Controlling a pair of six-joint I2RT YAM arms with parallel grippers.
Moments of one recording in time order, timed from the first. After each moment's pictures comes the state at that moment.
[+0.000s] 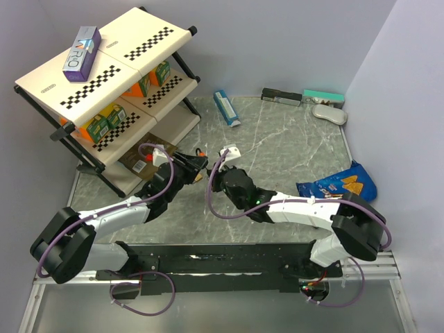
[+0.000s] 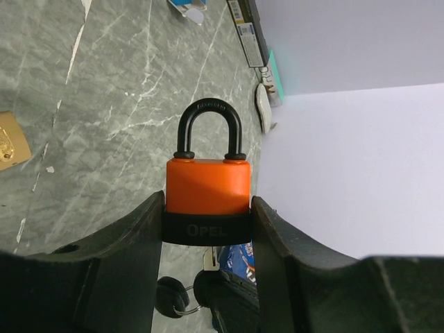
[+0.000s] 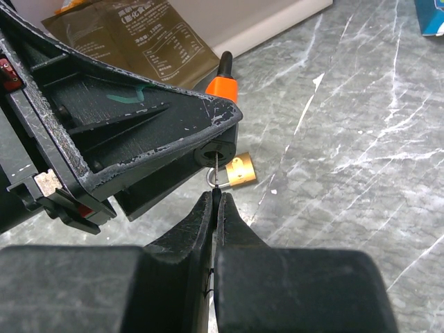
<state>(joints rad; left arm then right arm) -0.69 1.26 0.53 0.50 -0.28 -1.34 1.02 1.44 0.77 0.41 0.47 0.37</state>
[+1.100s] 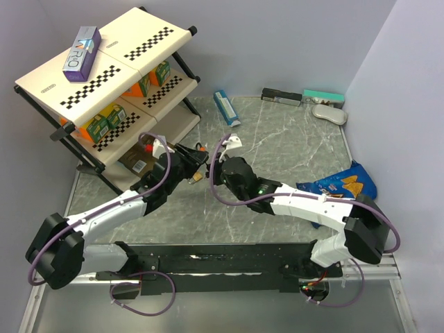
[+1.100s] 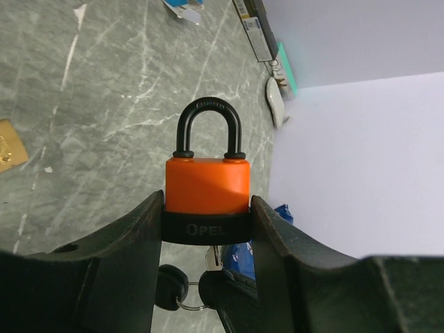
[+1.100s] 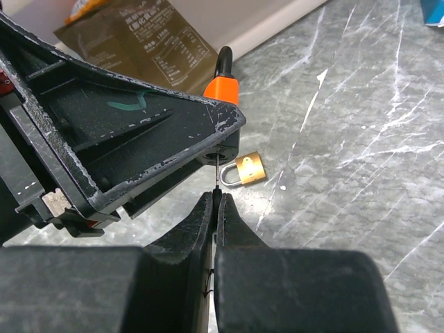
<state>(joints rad) -0.69 1.21 0.68 0.23 -0.28 -1.28 0.99 1.41 0.93 0.15 0.43 0.45</state>
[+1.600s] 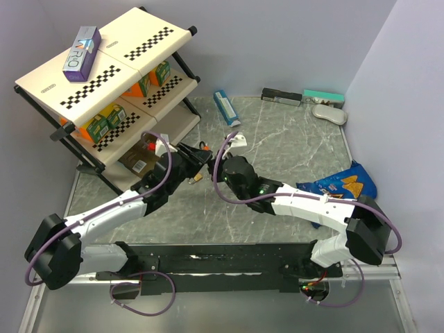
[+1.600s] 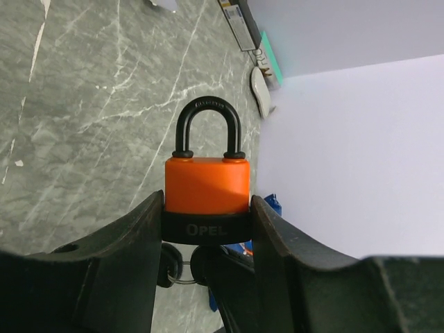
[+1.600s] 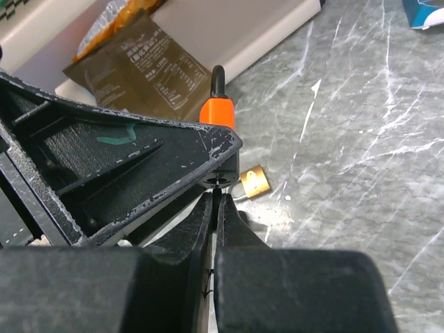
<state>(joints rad) -0.73 1.20 0.71 0.23 -0.27 -1.28 0.99 1.39 0.94 0.16 0.49 0.53</state>
